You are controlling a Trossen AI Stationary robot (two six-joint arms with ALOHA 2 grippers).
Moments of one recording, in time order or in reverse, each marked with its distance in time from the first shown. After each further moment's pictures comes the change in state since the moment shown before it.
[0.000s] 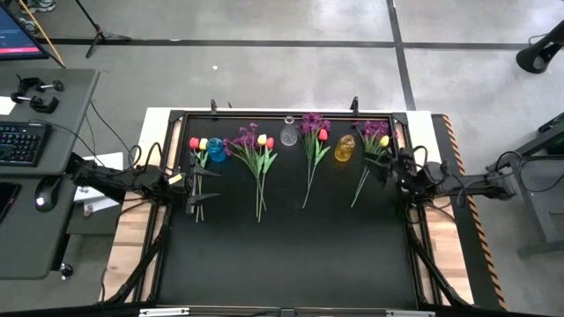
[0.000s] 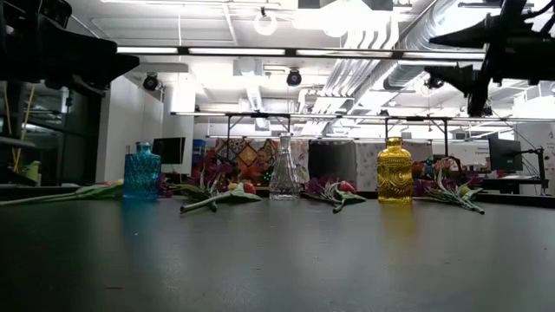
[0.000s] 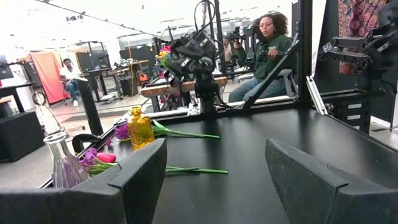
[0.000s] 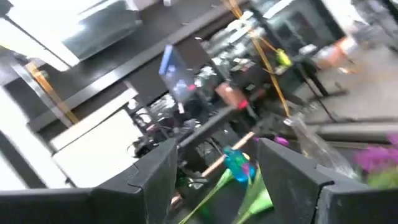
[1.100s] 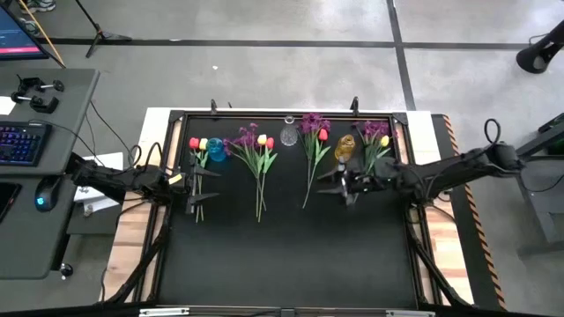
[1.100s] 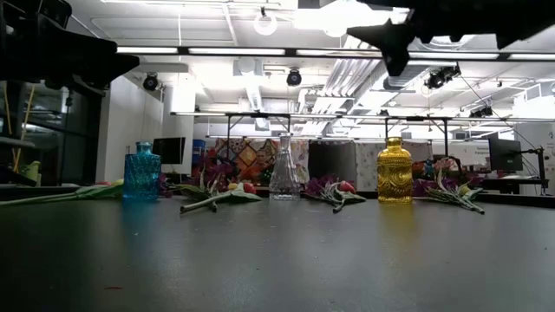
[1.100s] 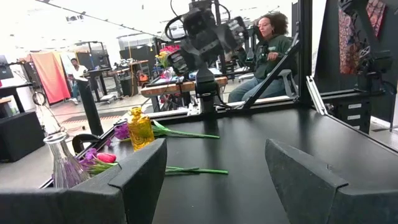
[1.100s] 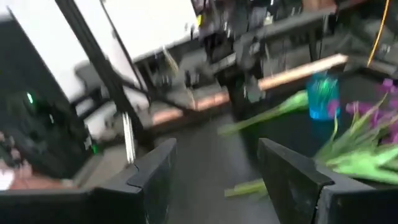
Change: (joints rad) left arm 0.000 0.000 0.000 0.000 0.000 0.000; right arm 0.050 0.962 0.498 0.075 -0.406 -0.164
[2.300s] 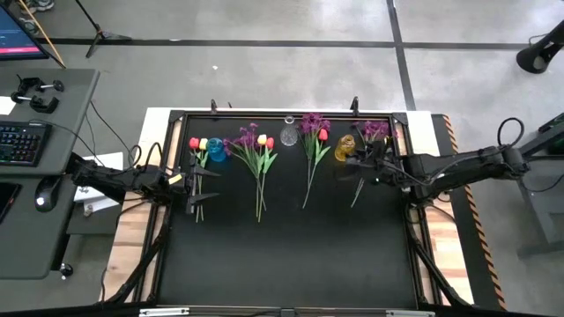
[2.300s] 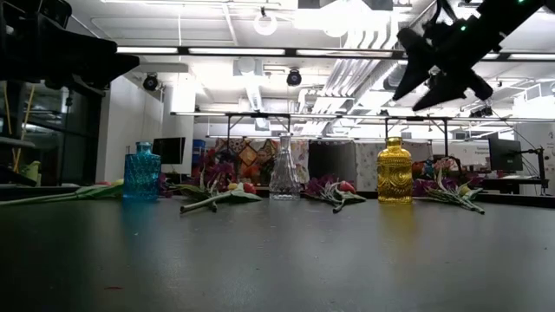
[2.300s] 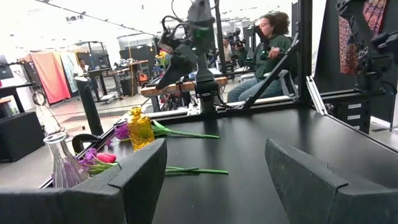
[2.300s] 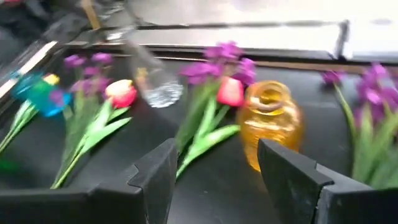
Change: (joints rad) left arm 0.000 0.000 0.000 0.000 0.000 0.000; right arm -0.073 -0.107 0.177 -1.065 0.754 0.753
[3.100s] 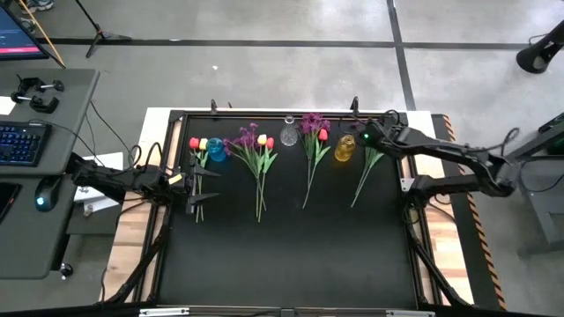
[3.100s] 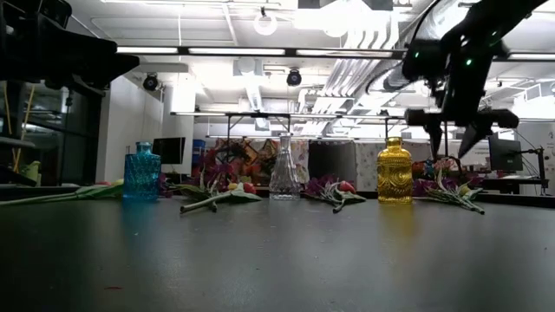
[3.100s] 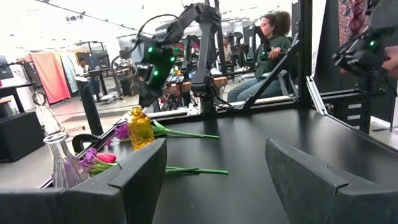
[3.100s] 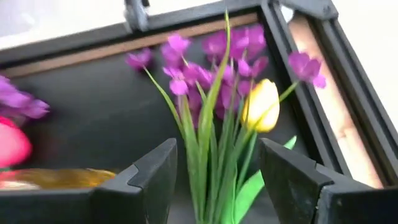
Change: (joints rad) left arm 0.000 0.000 0.000 0.000 0.000 0.000; right arm -0.635 0.189 0.000 -0.185 -0.225 0.005
